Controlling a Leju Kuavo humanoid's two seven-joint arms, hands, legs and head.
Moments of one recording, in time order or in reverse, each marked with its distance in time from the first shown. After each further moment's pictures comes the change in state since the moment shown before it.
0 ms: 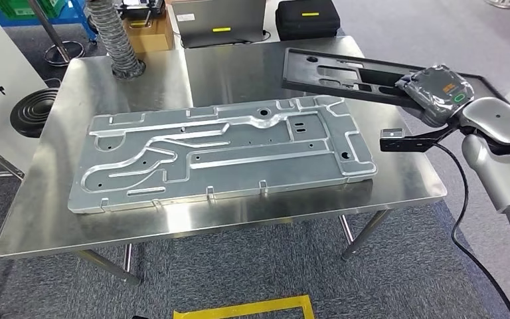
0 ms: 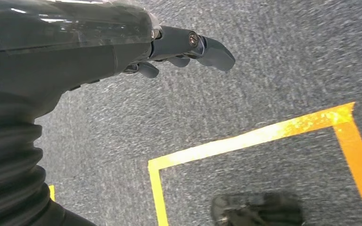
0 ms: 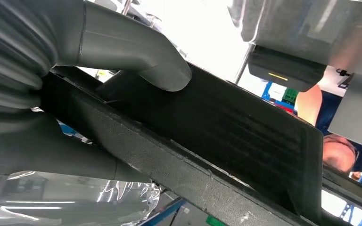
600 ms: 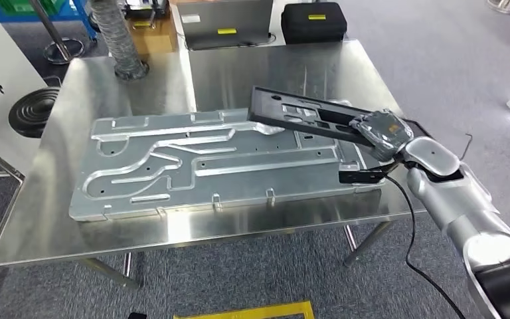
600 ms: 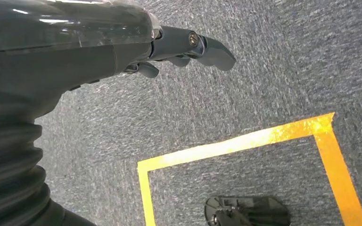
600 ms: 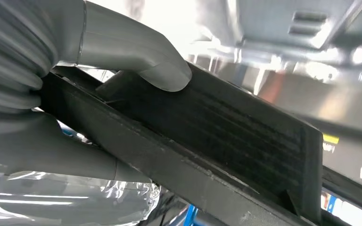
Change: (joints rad) left arm -0.012 0.000 0.001 0.000 0.013 0.009 -0.003; right arm 0.084 0.194 0.055 0.214 -0.057 -0.136 -0.029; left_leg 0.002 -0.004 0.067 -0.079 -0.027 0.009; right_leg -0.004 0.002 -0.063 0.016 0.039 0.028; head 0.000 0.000
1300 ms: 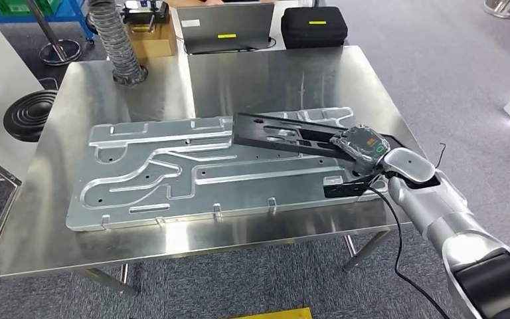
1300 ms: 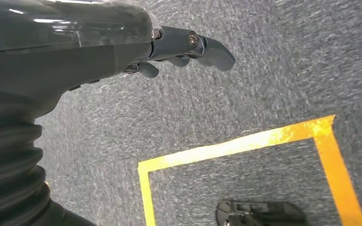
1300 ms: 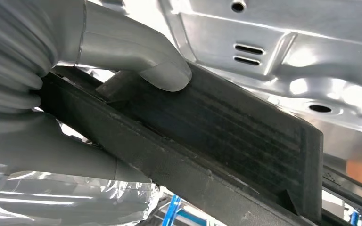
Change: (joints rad) left arm 0.019 0.004 0.003 0.000 -0.002 0.002 -0.003; right arm 0.004 0.073 0.041 0.101 0.005 -0.007 -0.036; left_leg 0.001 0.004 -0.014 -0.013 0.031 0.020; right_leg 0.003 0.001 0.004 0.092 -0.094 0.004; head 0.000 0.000
